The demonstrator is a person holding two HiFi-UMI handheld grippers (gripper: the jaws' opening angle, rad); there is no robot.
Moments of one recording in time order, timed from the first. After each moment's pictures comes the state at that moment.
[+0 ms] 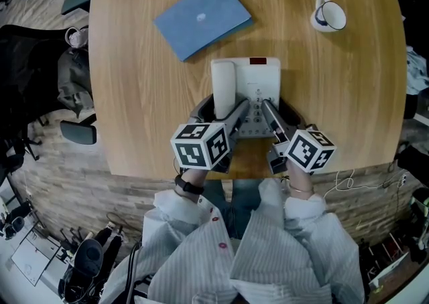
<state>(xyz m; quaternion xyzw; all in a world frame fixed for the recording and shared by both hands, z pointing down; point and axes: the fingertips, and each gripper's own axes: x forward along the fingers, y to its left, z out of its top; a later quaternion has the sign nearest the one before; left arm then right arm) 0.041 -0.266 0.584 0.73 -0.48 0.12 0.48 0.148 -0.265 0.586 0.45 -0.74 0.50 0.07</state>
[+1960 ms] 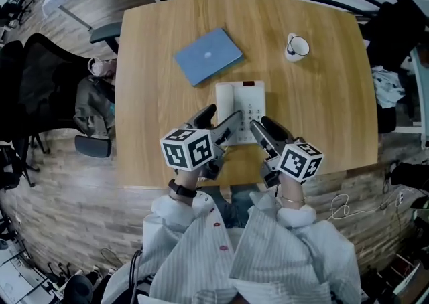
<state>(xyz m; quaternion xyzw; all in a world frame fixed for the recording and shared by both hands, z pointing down) 0.023 -0.251 0.444 0.81 -0.41 0.02 0.43 0.113 -0.228 0.457 0.41 -0.80 0.43 0.02</state>
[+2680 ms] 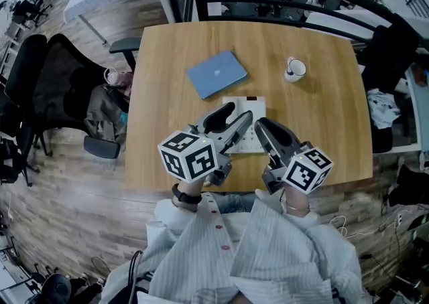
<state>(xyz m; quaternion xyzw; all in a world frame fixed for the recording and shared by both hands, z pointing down) 0.032 -0.231 0.299 0.87 -0.37 -0.08 0.33 0.084 -0.213 0.317 0.35 -0.88 0.31 -0.03</state>
